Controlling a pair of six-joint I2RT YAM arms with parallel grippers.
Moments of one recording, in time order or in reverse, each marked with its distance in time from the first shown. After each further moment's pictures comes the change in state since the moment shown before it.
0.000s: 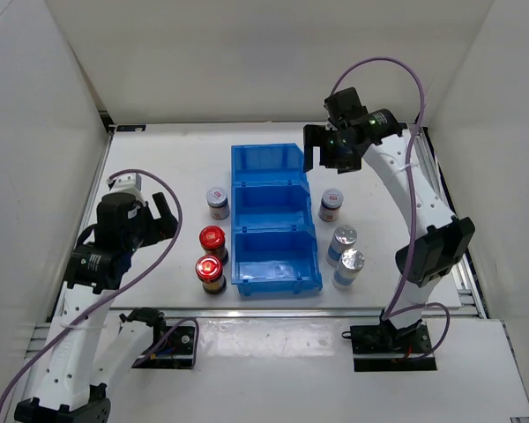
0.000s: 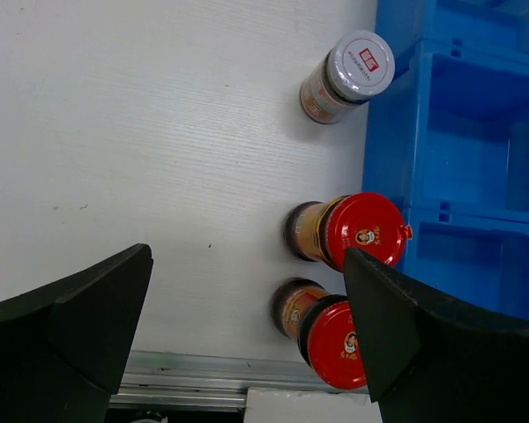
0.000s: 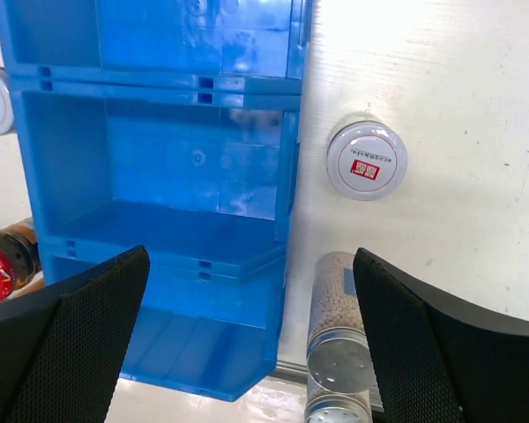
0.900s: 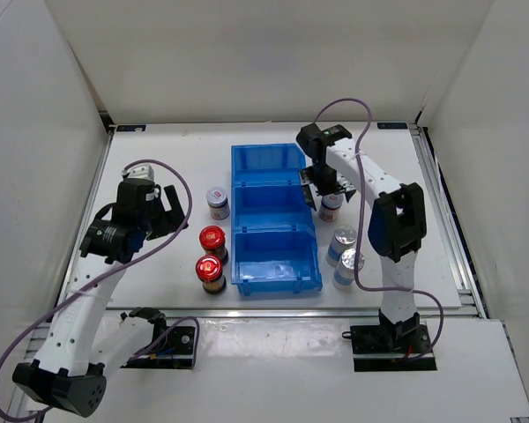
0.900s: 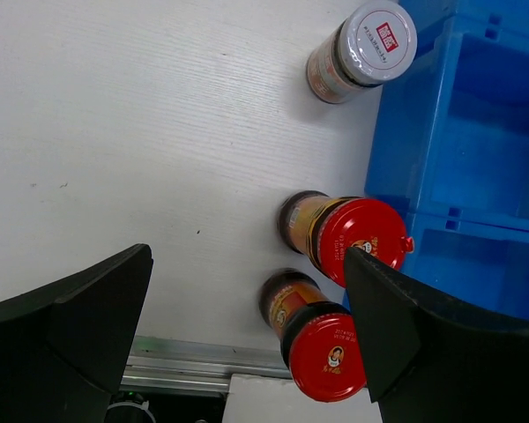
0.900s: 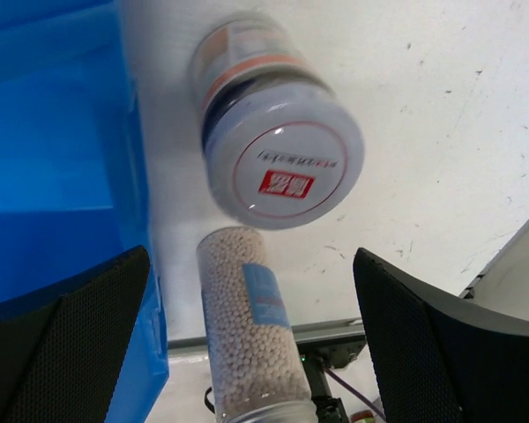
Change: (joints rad) left arm -0.072 0.161 0.047 -0.028 -0.050 -0.090; right arm 0.036 0.293 -0.077 -0.148 0.243 -0.100
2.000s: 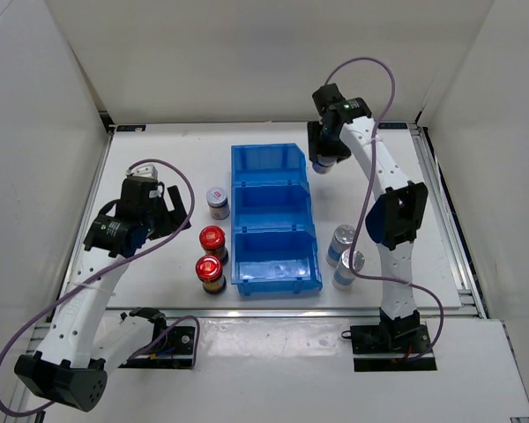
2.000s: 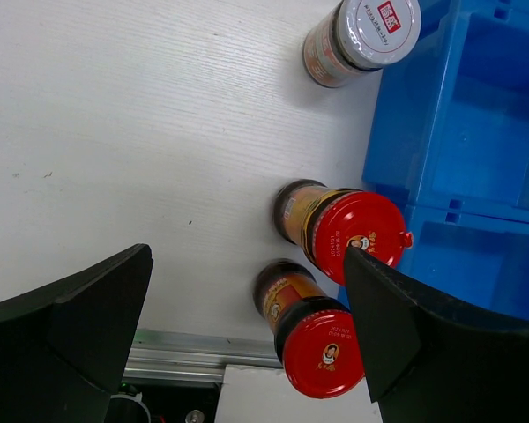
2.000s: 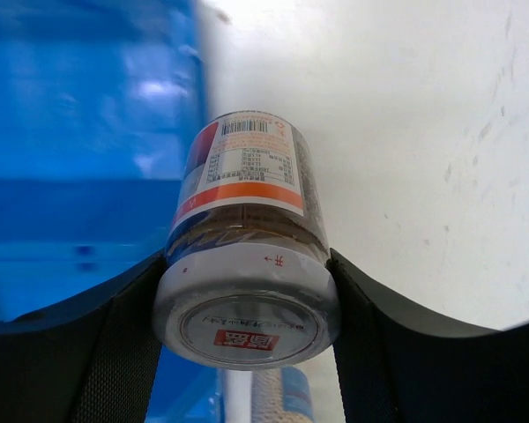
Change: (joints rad) left arm 0.000 0.041 0.000 -0.008 0.032 -0.014; right arm -0.121 0.137 0.389 0.088 -0.083 -0.005
